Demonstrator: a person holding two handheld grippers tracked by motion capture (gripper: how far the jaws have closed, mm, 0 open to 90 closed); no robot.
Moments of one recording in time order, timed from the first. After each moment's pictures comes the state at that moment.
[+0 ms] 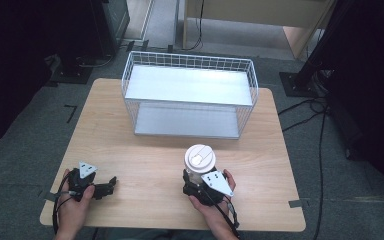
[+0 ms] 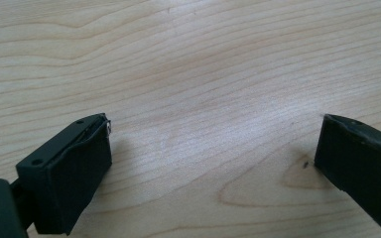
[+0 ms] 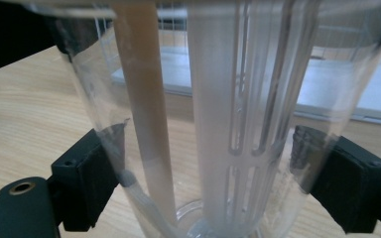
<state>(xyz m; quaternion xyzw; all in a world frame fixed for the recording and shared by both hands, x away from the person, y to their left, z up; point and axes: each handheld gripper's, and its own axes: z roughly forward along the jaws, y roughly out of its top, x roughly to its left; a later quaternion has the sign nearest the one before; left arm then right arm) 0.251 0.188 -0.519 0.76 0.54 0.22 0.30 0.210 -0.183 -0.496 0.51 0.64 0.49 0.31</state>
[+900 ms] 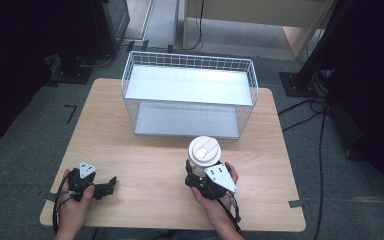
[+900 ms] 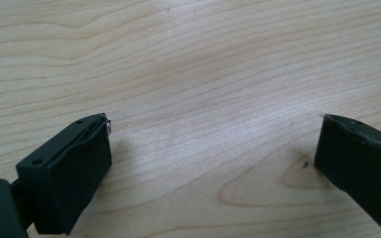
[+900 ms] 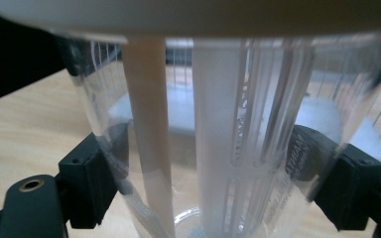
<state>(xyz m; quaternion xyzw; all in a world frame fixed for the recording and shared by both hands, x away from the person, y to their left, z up) 0.251 0.187 -0.519 0.76 0.54 0.22 0.30 0.216 -0.185 -0.462 0.50 0.62 0.50 0.35</state>
